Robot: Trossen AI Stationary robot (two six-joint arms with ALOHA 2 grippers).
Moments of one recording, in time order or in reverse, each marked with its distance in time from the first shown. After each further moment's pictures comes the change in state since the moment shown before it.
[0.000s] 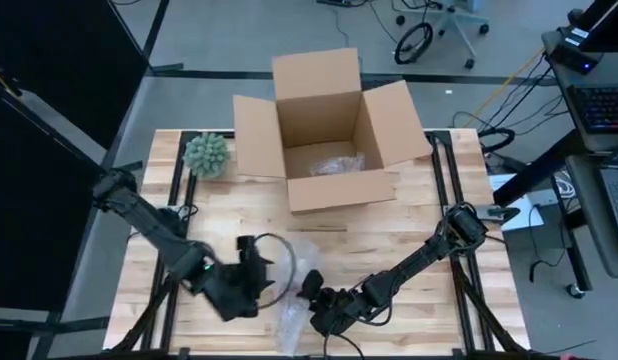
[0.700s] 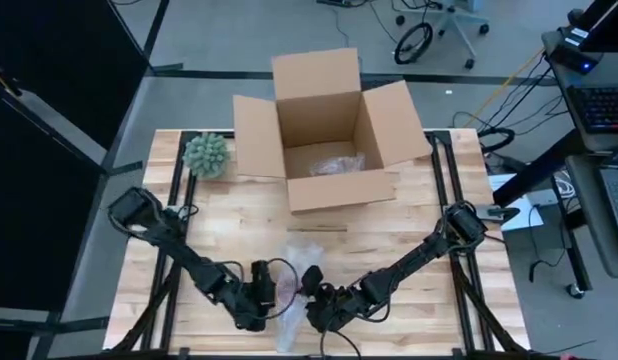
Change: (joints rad) left arm 0.043 0.278 -0.406 0.814 0.202 0.064; right arm -0.014 -0.003 0.001 0.051 -0.015 0.076
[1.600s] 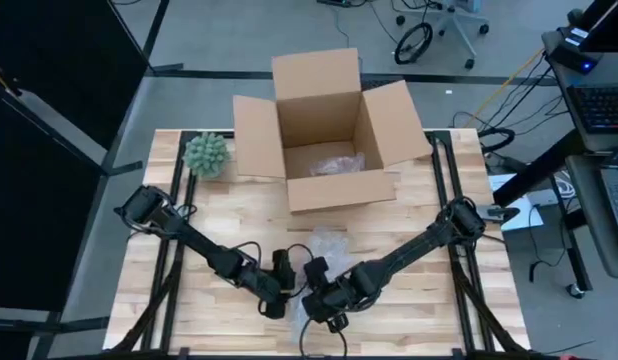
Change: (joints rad) left arm 0.161 0.036 0.022 0.175 0.114 0.181; right arm -0.066 -0.019 0.279 -0.631 -0.291 0.442
